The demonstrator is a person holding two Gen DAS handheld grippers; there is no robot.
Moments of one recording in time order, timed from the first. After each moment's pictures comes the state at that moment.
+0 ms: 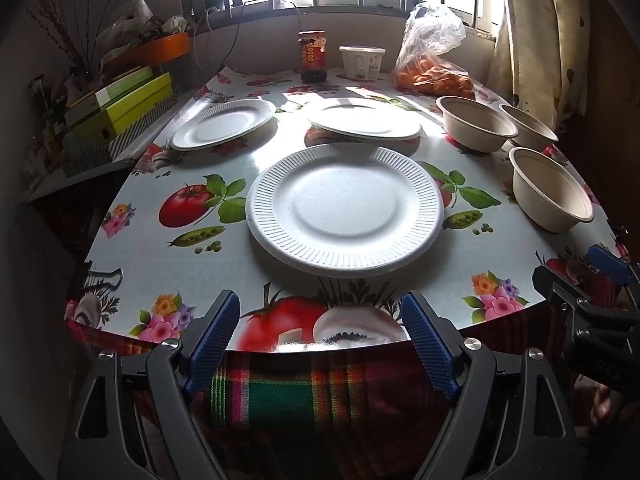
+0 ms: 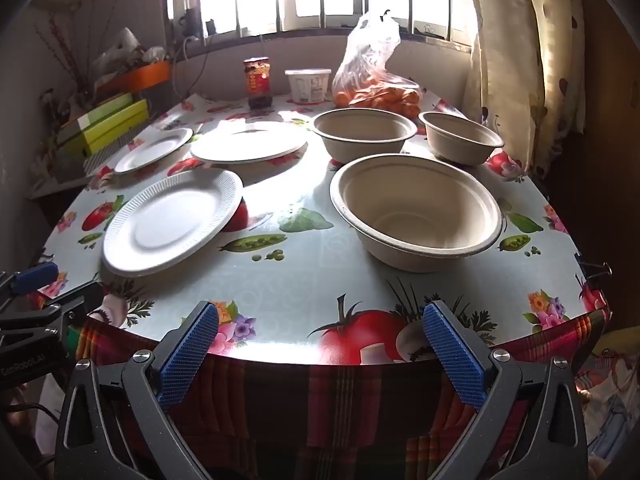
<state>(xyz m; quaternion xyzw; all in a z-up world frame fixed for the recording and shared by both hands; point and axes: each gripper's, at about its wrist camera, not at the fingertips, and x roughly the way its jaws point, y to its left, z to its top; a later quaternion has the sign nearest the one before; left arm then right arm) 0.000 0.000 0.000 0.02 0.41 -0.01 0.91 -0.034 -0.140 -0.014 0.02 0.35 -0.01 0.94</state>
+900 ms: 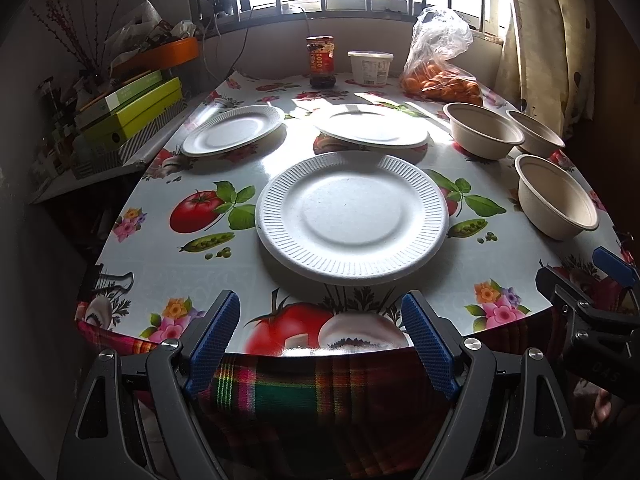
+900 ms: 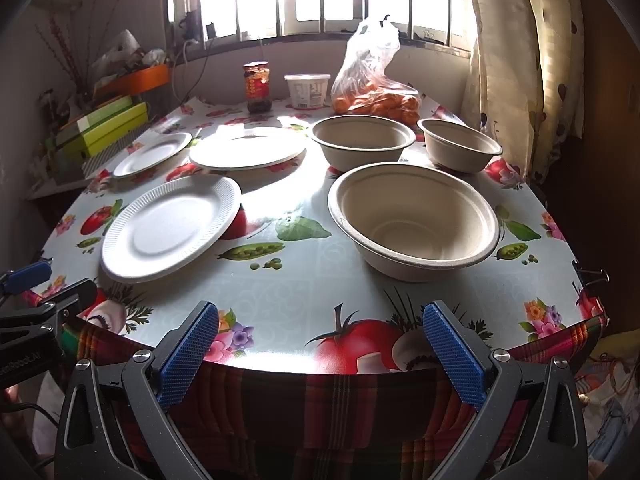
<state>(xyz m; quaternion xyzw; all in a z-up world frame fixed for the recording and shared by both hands) -0.001 -0.002 0.007 0.03 0.40 0.01 0.92 -0.031 -0.141 -0.010 0.01 0.34 -0.01 0.94</state>
